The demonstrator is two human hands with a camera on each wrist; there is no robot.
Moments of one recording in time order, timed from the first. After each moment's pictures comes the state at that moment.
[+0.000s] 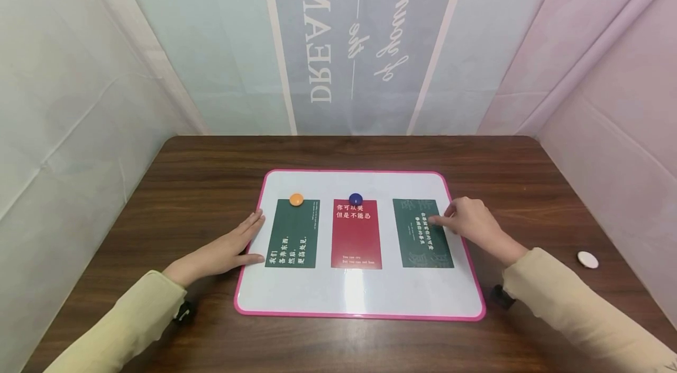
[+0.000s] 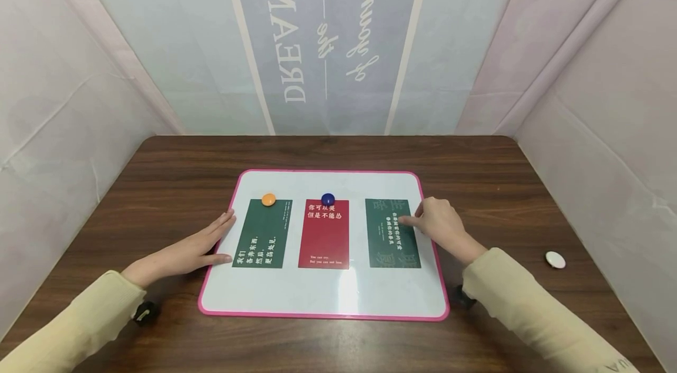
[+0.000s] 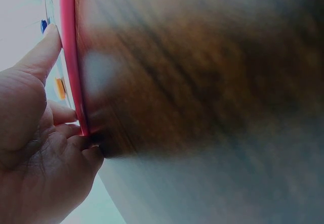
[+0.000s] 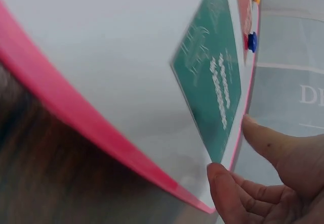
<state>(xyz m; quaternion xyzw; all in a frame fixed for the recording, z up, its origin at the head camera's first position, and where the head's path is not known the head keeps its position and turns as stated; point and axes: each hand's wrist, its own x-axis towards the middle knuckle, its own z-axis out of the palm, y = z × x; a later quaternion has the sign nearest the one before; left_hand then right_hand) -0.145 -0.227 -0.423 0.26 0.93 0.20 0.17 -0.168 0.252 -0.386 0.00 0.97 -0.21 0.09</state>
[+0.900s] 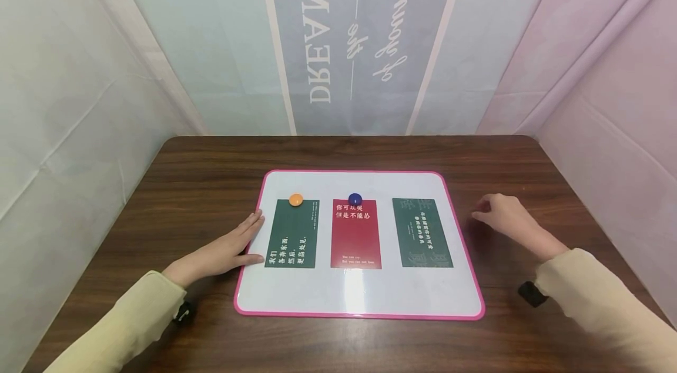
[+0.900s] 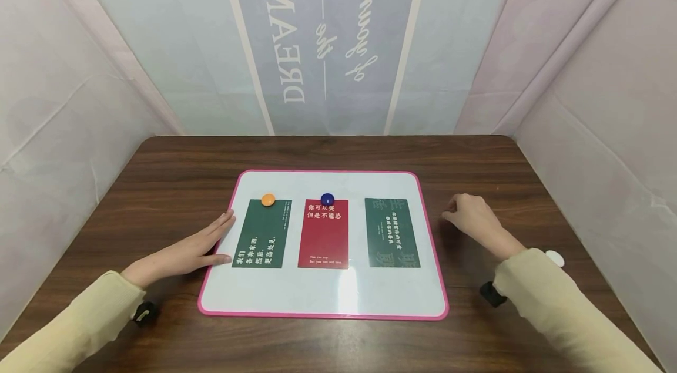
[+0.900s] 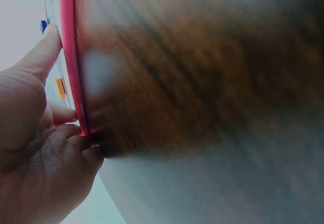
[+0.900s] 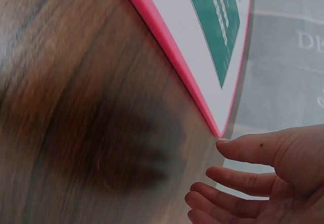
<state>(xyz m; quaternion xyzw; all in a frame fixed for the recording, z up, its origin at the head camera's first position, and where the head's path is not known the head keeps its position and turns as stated) -0.144 -0.226 -0.421 0.26 0.93 0.20 0.18 -0.166 0.310 -0.374 -0.03 0.98 -0.17 0.08</state>
